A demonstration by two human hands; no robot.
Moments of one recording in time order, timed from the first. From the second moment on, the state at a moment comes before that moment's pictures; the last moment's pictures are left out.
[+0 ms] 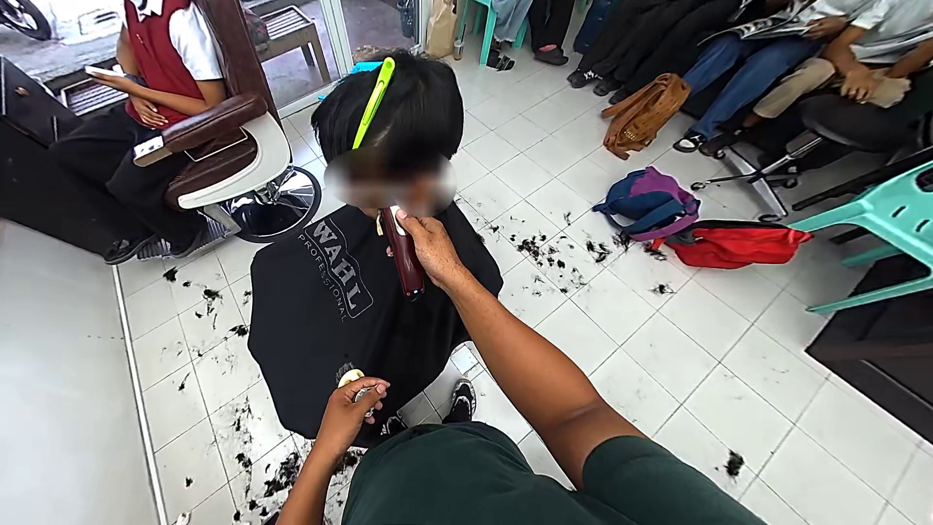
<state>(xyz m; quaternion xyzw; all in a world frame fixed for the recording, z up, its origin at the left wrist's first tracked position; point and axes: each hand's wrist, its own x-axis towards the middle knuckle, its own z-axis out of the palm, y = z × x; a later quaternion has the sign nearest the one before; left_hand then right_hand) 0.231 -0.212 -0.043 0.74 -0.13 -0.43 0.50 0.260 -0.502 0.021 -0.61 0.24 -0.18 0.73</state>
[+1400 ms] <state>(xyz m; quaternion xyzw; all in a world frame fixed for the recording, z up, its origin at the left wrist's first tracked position) 0.229 -0.210 -0.039 0.74 -0.13 -0.43 0.50 0.251 -0.519 0.016 -0.66 0.26 -0.17 0.69</state>
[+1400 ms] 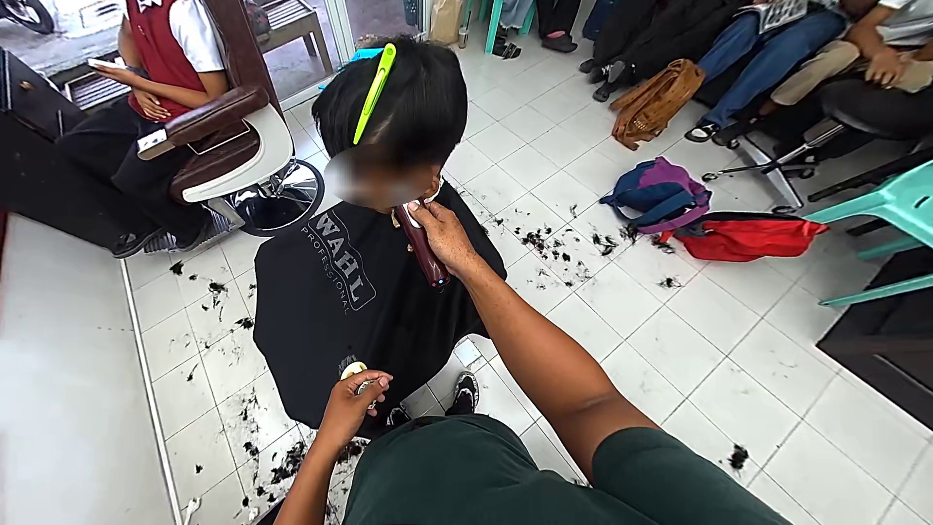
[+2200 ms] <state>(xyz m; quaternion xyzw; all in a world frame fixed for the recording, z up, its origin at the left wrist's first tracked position) 0.229 -0.225 -0.040 0.74 -0.15 -0.44 0.49 0.251 -0.521 0.019 -0.69 0.27 -0.14 0.65</state>
